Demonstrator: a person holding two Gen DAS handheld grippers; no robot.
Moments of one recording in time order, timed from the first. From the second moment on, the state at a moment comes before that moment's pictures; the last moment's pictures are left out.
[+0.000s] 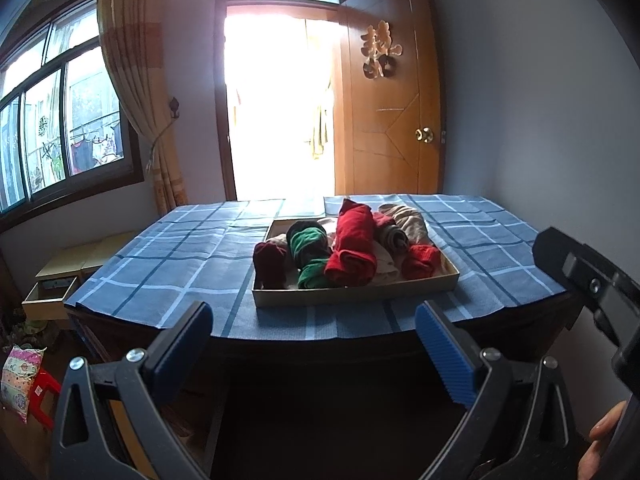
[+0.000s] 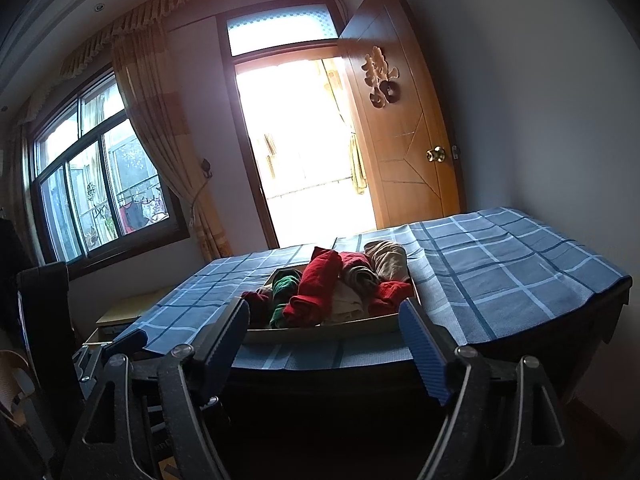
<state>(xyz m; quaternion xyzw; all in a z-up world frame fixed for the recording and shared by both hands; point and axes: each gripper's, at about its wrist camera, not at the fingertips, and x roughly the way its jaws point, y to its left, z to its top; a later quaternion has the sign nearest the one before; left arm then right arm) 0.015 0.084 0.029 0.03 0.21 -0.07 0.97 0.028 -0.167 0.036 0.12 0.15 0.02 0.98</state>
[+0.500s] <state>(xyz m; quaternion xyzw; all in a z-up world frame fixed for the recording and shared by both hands) 0.010 0.084 0.035 0.04 0.19 -0.07 0.98 0.021 -0.168 0.041 0.12 0.14 0.02 0.98</state>
